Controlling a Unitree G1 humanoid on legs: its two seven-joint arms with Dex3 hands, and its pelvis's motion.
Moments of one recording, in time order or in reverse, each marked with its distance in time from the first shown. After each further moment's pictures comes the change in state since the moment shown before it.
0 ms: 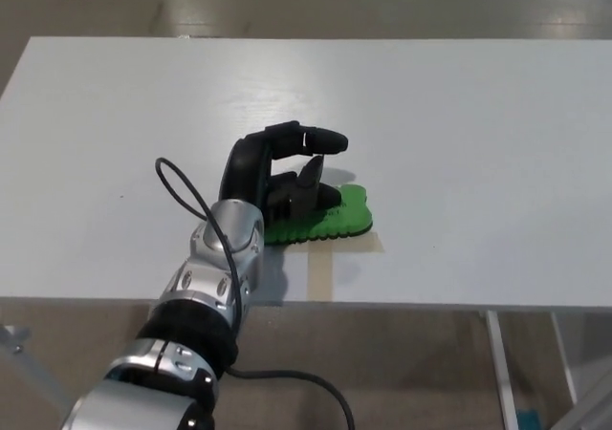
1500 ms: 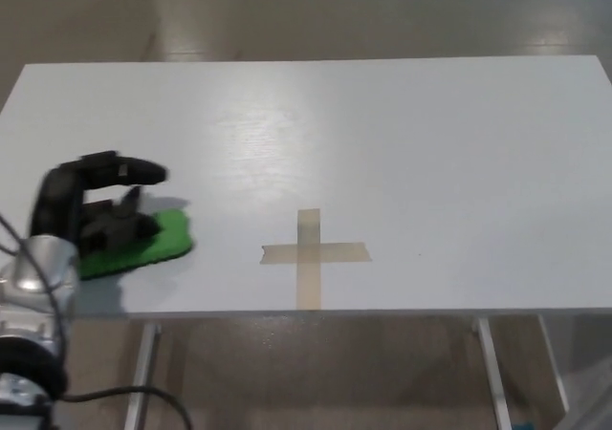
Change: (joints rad) left_arm 0.141 0.425 0.042 0.097 -0.003 -0.156 -0.086; right_arm -0.017 -0.013 0.029 0.070 -0.036 -0.013 -0.076
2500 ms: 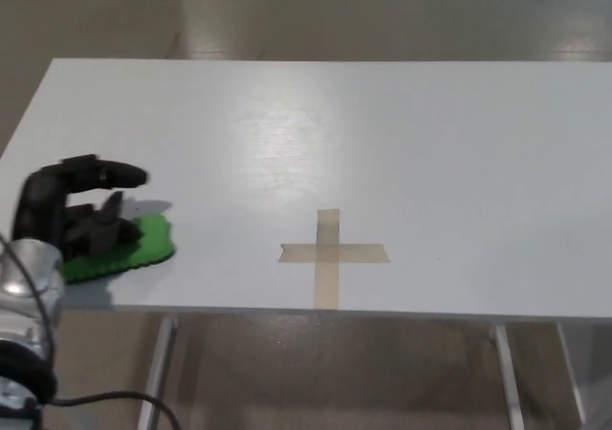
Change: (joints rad) left_arm -0.008 -0.038 -0.050 -0.004 0.024 -0.013 0.015; right_arm -0.002 0.002 -0.006 0.002 0.013 0.001 0.008
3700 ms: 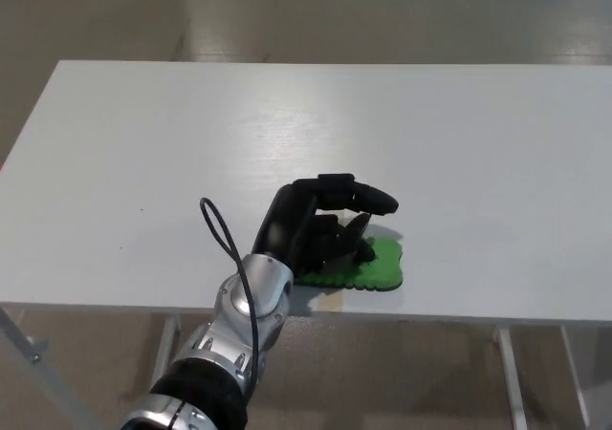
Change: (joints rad) left_arm 0.010 -0.406 -0.204 -0.139 0.076 -0.028 0.053; right_arm 0.005 -0.008 0.014 -0.056 0.018 0.035 0.037
